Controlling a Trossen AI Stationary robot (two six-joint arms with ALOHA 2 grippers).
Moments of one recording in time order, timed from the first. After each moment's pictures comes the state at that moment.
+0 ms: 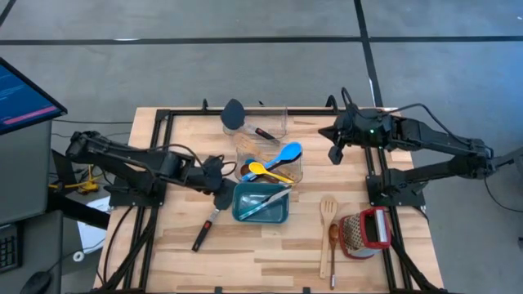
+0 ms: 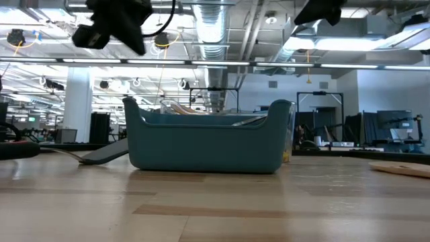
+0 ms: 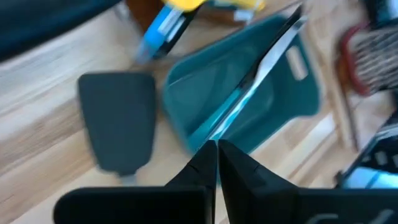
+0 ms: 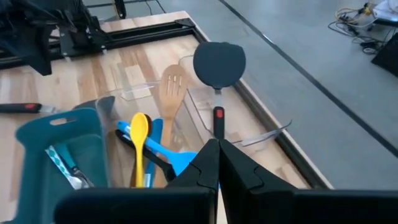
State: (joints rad) left arm -0.22 1.28 1.05 -0.76 -0.22 -1.24; right arm -0.15 0.96 1.12 -0.70 0.29 0.08
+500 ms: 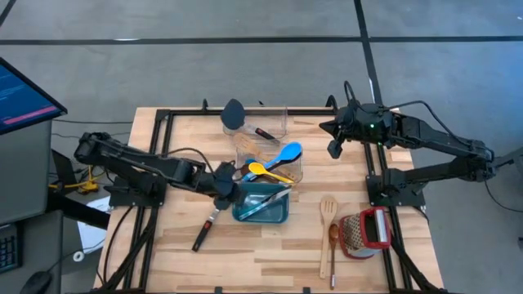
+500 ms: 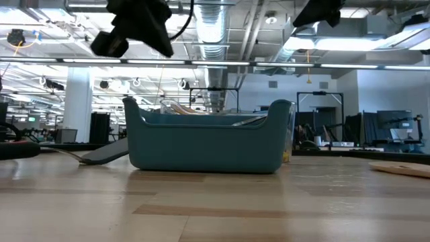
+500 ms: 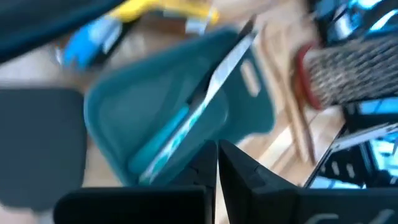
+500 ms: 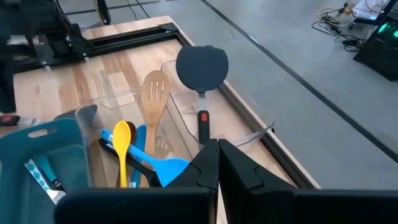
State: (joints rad) left arm -0.24 1.39 1.05 -0.51 -0.23 -1.28; right arm -0.21 0.96 1.12 -0.67 0.29 0.07
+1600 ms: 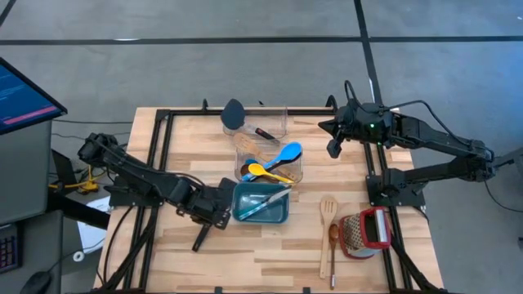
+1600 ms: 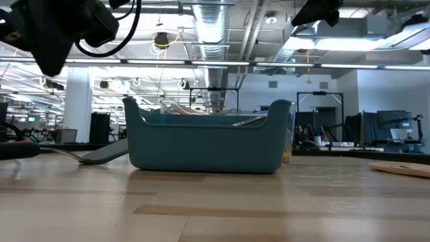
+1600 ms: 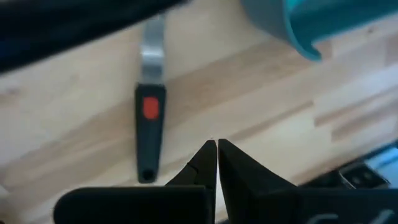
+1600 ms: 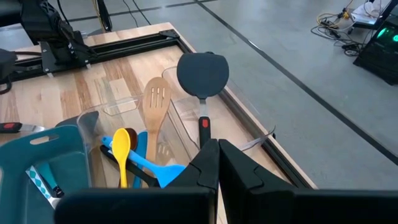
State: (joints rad) left arm -0.43 1.45 1.05 -0.87 0.04 -1.66; right arm -0.21 0.96 1.12 -0.65 0.29 0.07
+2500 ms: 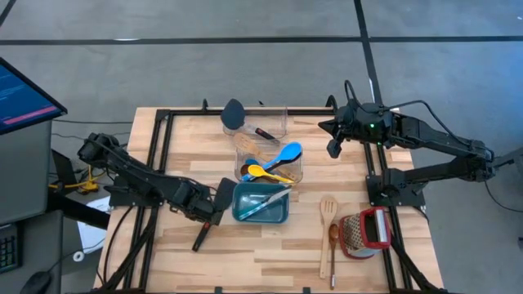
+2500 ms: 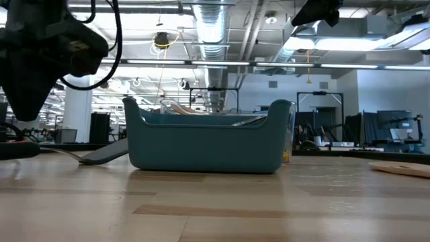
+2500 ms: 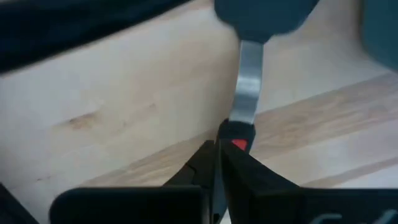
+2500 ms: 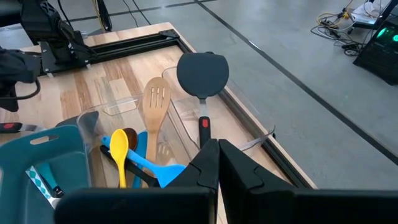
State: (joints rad) left arm -0.43 1.45 0.89 -0.88 0.00 -1.69; right arm -0.21 0.96 1.12 -0.65 0.29 0.07
